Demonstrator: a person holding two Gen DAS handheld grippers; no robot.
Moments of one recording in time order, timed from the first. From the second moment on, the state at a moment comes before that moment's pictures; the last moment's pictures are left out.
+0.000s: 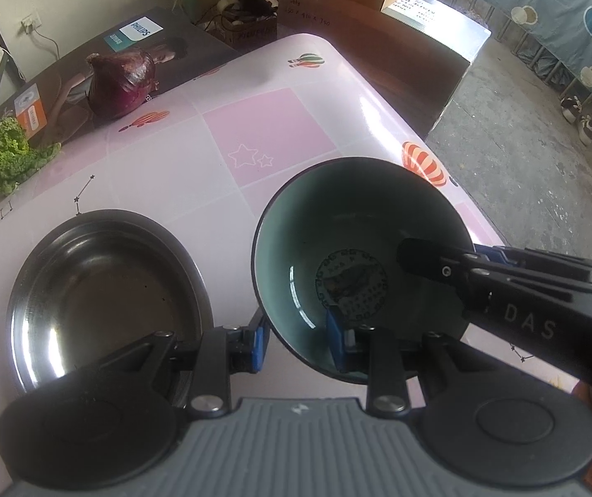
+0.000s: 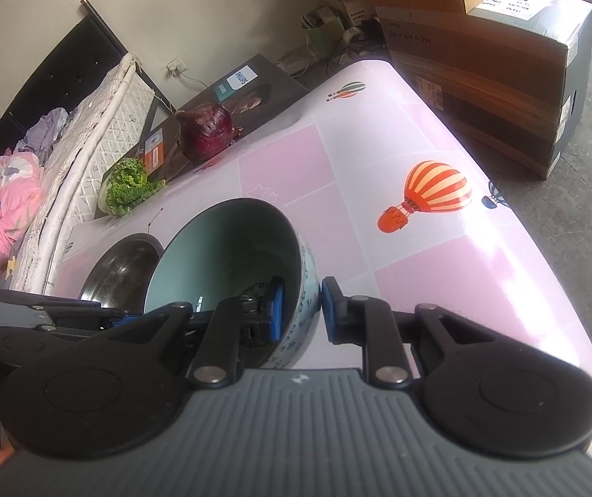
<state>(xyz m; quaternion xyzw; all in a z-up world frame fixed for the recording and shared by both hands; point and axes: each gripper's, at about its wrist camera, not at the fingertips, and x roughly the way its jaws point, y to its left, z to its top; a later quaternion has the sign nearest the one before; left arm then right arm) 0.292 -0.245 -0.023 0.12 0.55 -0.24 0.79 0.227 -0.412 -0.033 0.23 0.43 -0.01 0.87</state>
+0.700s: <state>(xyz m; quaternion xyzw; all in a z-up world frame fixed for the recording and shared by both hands) 0.309 -0.130 0.009 0.08 0.54 -0.17 0.82 0.265 -0.314 0.000 0.20 0.43 0.06 0.88</state>
